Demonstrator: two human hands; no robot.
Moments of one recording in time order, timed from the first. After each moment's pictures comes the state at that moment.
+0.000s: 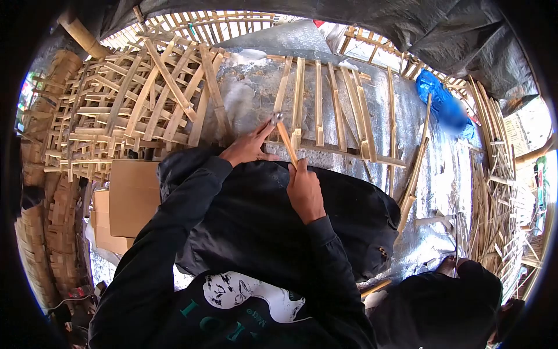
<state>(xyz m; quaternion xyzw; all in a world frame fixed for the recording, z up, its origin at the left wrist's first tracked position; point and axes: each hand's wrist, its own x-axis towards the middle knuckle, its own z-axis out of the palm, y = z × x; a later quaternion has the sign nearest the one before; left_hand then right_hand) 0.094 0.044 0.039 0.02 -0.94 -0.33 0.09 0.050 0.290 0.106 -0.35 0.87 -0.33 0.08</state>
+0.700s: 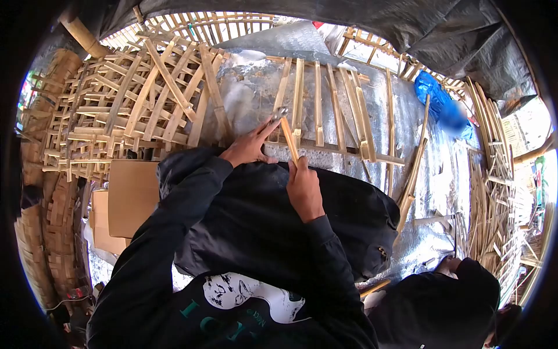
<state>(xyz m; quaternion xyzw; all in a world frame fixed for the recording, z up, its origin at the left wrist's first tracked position) 0.097 0.043 0.033 0.02 -0.96 -0.28 0.10 0.050 0.285 0.109 -0.34 0.87 -0.36 0.06</state>
